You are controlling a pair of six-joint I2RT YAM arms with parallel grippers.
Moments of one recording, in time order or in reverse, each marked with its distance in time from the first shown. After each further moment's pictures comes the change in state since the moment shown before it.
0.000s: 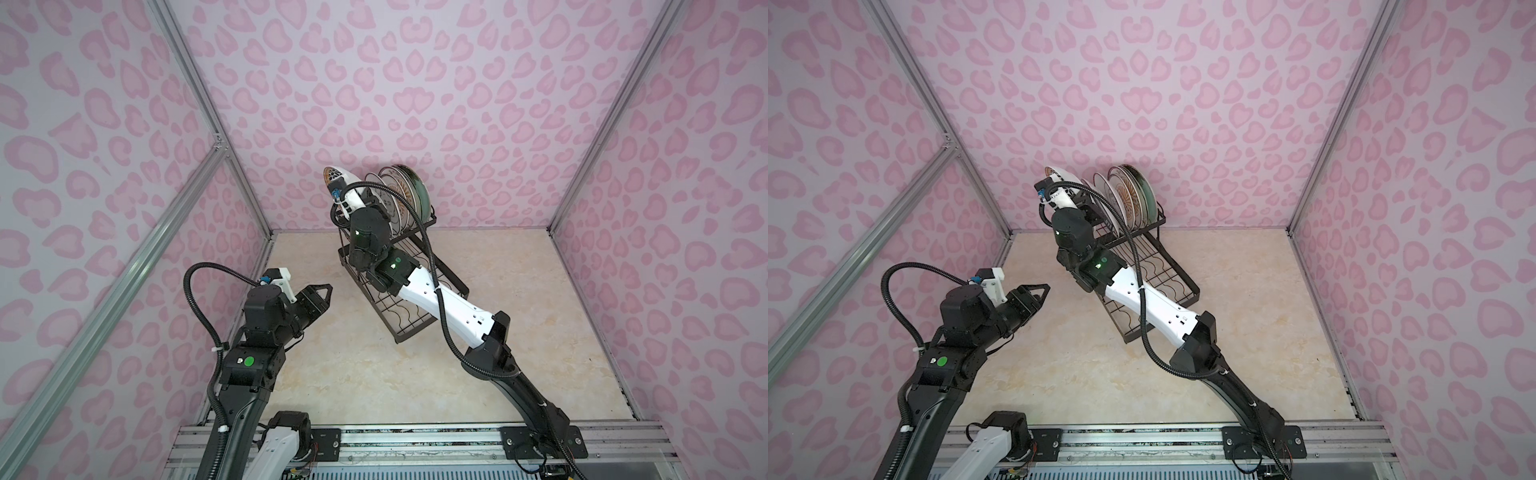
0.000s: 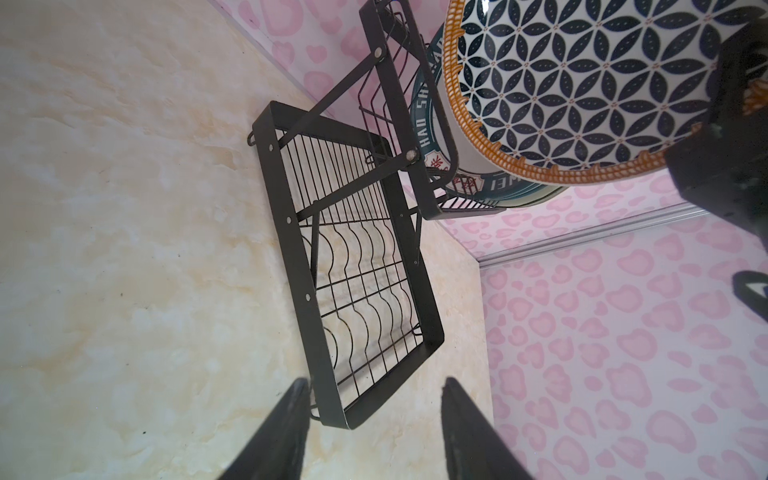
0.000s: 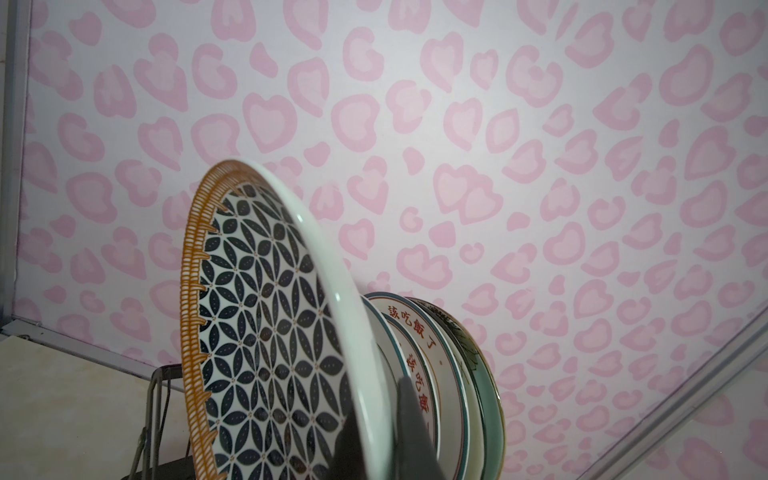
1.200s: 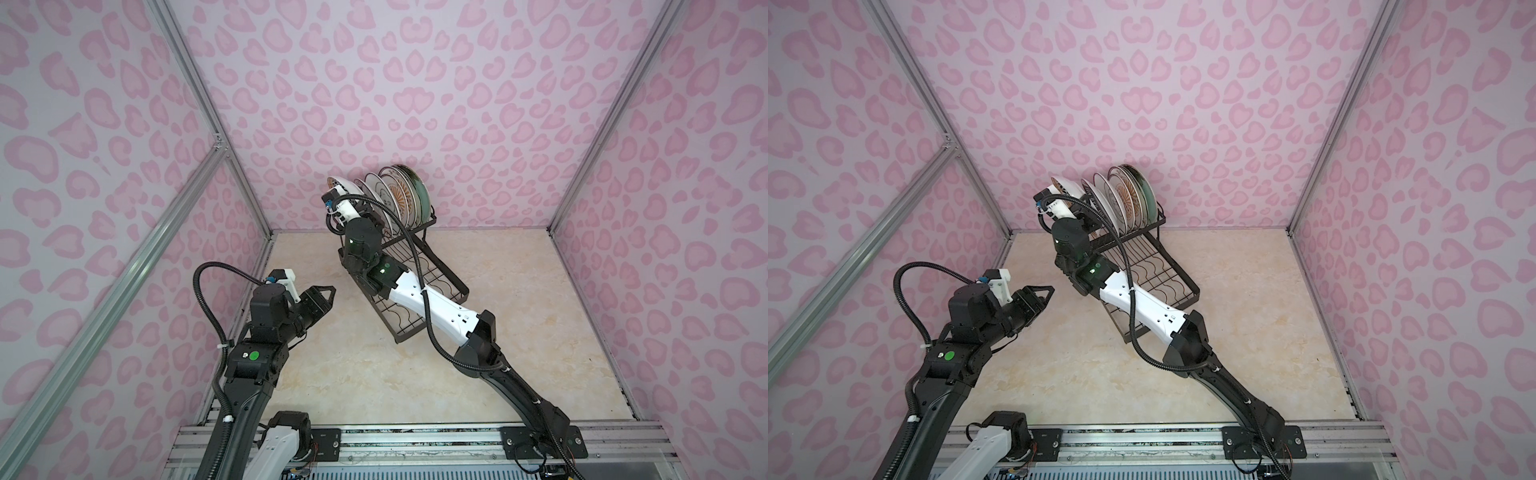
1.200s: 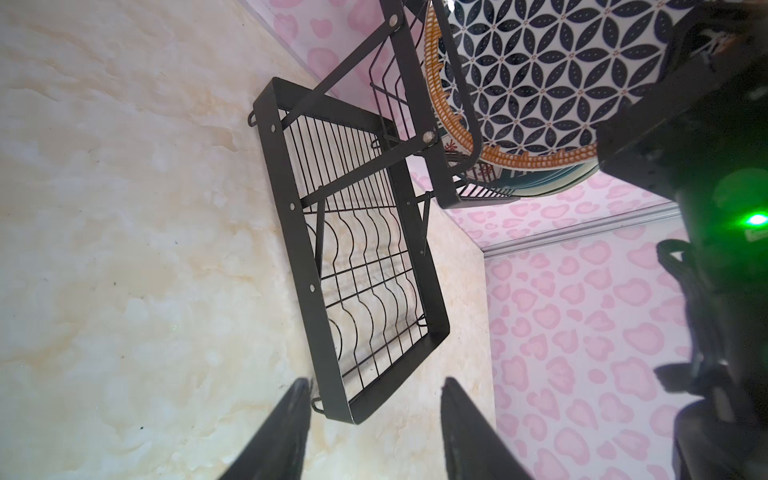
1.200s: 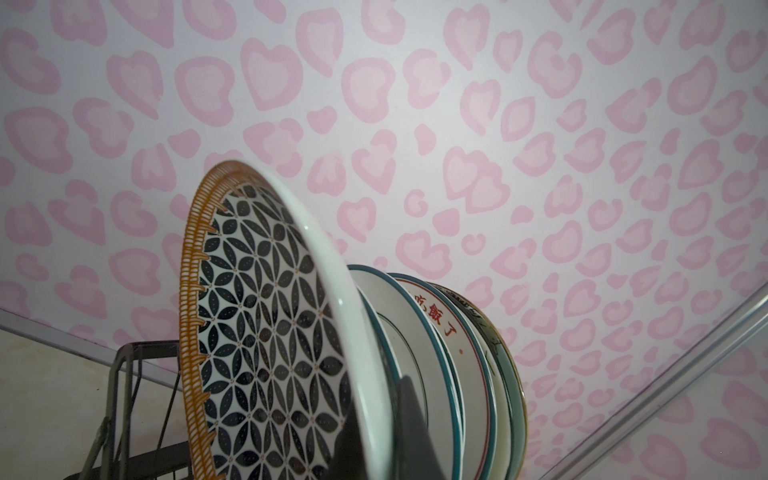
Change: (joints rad) left arm 0.000 0.032 -0.029 0.028 0.026 -0.002; right arm -0.016 0.100 0.016 0.121 0.040 -0.132
